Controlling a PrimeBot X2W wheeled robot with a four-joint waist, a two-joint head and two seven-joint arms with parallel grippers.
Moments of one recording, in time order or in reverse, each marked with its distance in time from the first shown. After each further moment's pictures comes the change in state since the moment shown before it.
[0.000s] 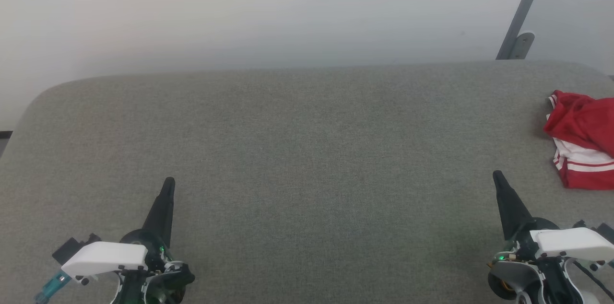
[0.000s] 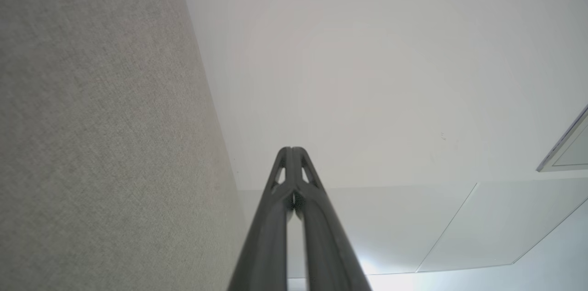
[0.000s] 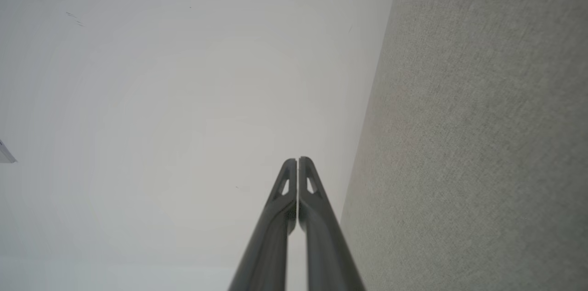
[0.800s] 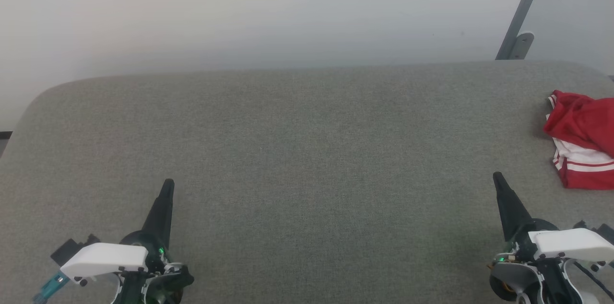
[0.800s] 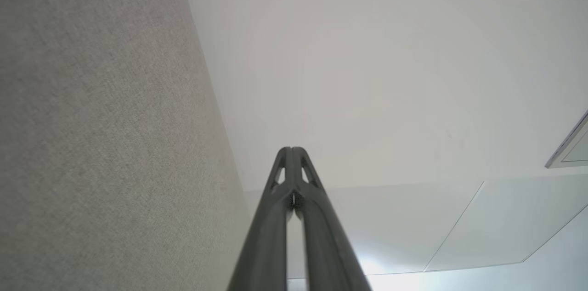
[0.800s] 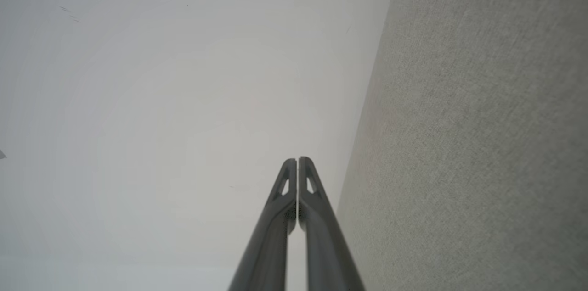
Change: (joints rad) left arm 0.007 0.003 0.000 -0.002 0.028 0.000 -0.007; right arm 0.003 -0.002 0.001 0.002 -0.030 0.000 -0.007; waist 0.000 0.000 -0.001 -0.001
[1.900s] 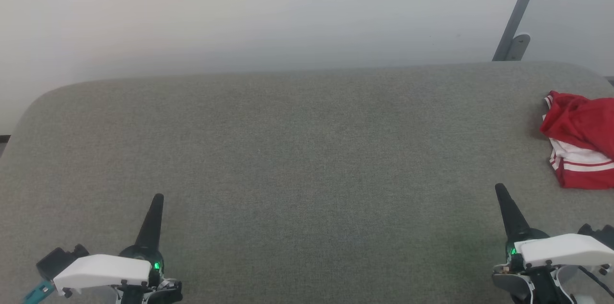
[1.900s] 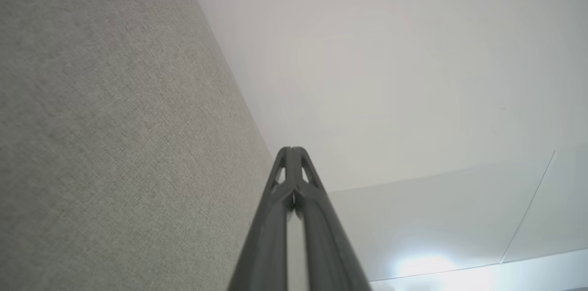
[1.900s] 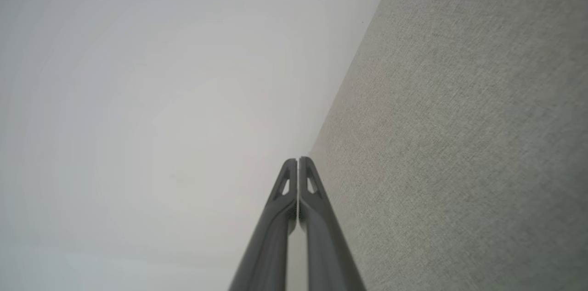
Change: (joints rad) left arm 0.048 0.031 -0.005 -0.016 0.202 0.000 -0.064; right arm 0.021 -0.009 0.006 0.020 -0.263 0.001 -0.063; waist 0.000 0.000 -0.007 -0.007
